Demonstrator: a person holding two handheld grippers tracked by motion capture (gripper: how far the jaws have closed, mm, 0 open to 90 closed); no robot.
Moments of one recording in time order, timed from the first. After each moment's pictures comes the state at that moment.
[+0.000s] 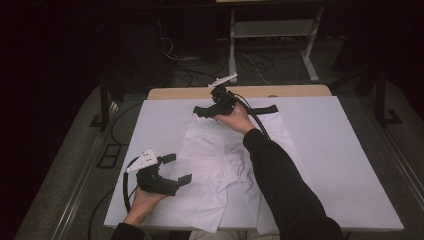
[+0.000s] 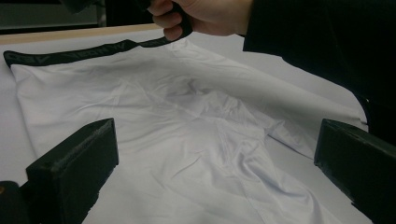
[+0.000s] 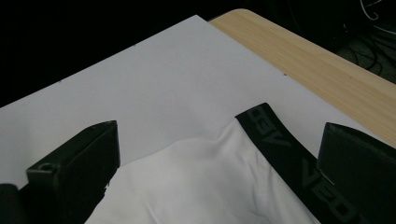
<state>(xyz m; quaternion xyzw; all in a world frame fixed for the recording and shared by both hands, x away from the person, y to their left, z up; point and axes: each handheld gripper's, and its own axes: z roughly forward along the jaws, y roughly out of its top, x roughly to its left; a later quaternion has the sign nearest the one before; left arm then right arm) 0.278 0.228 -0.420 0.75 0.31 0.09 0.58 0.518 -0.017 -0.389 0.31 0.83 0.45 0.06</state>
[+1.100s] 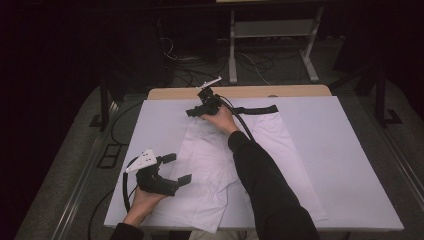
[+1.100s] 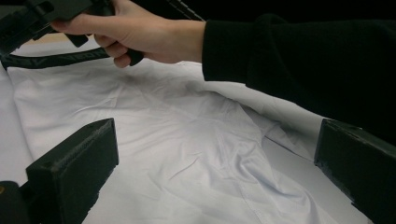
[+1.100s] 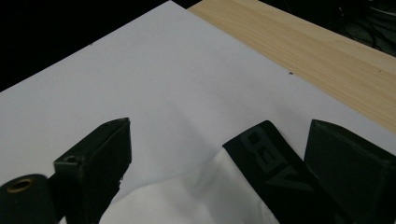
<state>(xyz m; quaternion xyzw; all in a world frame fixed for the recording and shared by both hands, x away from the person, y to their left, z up) 0.278 0.229 -0.419 0.75 0.30 0.09 0.58 0.559 0.028 -0.432 0.34 0.83 0.44 0.06</state>
